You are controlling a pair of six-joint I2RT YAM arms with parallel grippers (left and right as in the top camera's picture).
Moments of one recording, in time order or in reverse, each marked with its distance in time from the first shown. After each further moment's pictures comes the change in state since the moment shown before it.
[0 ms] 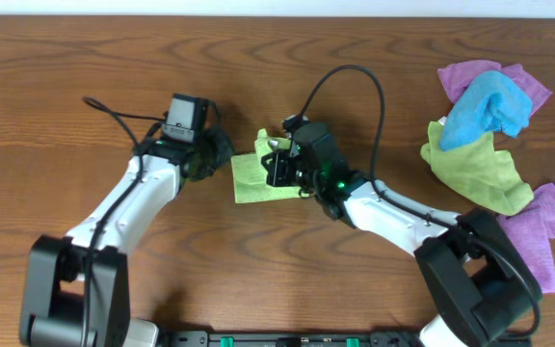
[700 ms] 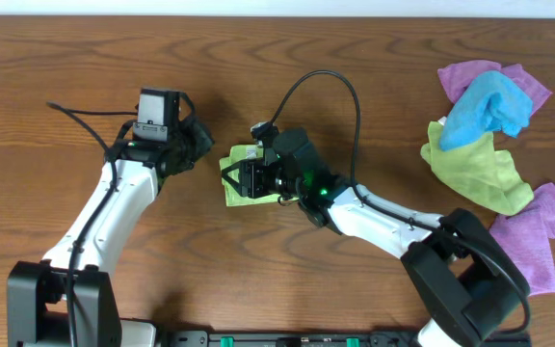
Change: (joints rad) left arm 0.098 -0.064 0.000 -0.002 0.001 0.024; right arm 0.076 0.026 0.032 0.084 -0.159 0.003
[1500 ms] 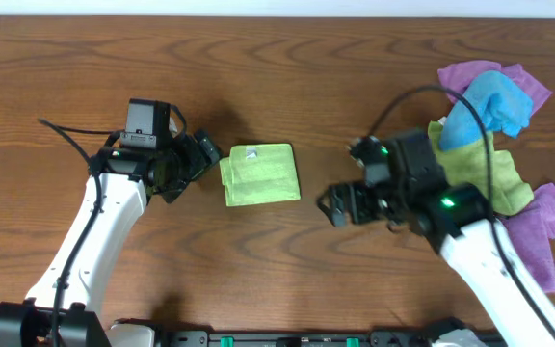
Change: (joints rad) left arm 0.013 -0.114 0.000 -0.286 0.112 0.013; right arm -0.337 -0.618 0.005 -1.102 0.093 -0.455
